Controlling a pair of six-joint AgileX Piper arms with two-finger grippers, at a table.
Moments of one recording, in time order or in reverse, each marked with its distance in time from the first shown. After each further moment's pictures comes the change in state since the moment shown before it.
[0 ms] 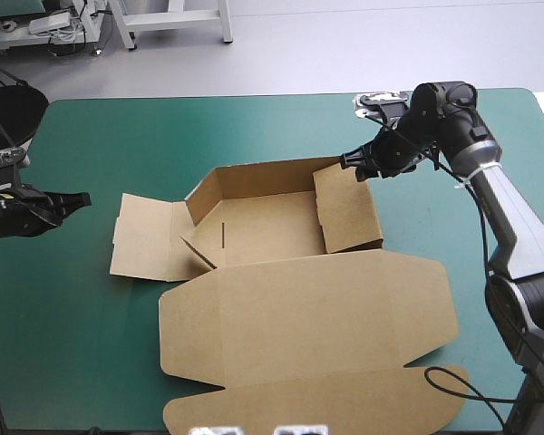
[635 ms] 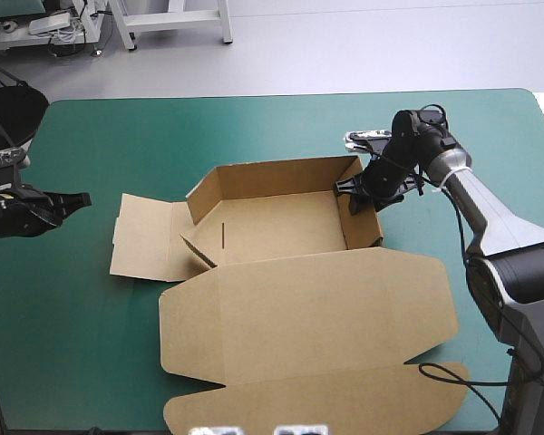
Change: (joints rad) left arm 0.000 0.000 0.000 0.000 -0.001 0.001; right arm 0.000 0.116 0.117 0.038 -0.024 -0.018
